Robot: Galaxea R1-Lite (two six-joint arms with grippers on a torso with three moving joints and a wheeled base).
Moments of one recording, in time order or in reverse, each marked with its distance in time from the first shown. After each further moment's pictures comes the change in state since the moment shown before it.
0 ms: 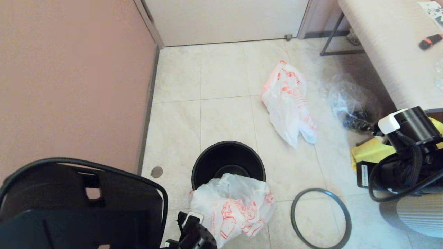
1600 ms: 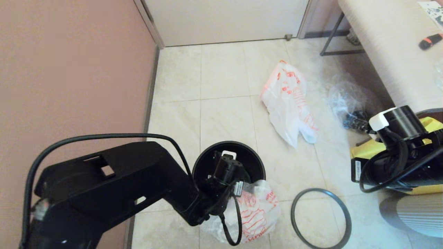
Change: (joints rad) left arm 0.126 0.102 -0.745 0.178 -0.044 0.244; right arm -0.038 0.066 -0.029 -0.043 0.005 -0.020
